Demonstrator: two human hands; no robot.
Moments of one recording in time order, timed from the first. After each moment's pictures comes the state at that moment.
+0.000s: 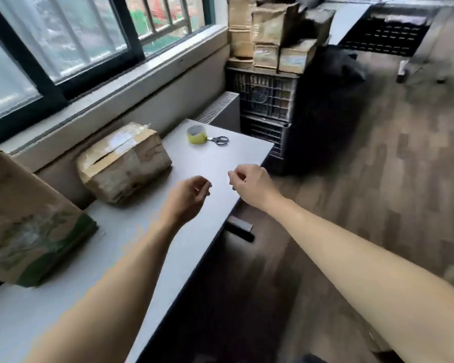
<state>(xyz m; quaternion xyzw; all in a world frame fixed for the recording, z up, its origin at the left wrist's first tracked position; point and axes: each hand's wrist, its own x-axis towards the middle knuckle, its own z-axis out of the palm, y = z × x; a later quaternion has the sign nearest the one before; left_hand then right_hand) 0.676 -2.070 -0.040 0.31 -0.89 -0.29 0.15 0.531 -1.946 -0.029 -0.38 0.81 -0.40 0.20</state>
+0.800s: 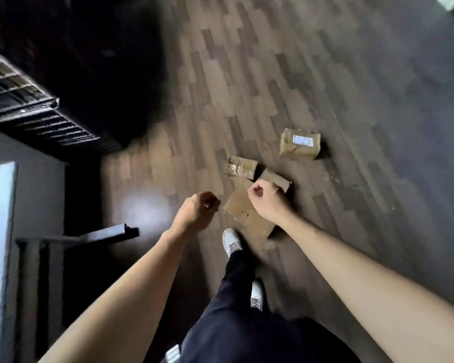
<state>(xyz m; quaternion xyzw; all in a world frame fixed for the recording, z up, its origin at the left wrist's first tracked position) 0.345 -1.643 -0.214 0.05 -0.92 -0.34 -0.20 0.335 -1.438 -0.209 0.10 0.88 -0.43 0.19</state>
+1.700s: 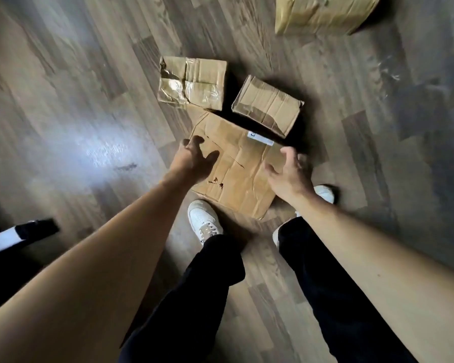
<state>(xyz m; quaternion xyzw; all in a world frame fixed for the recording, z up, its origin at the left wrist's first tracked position) 0.134 -1.510 -0.716 0.11 -0.87 -0.21 -0.42 0.208 -1.310 -0.700 0.33 0.82 -0.33 0.33</state>
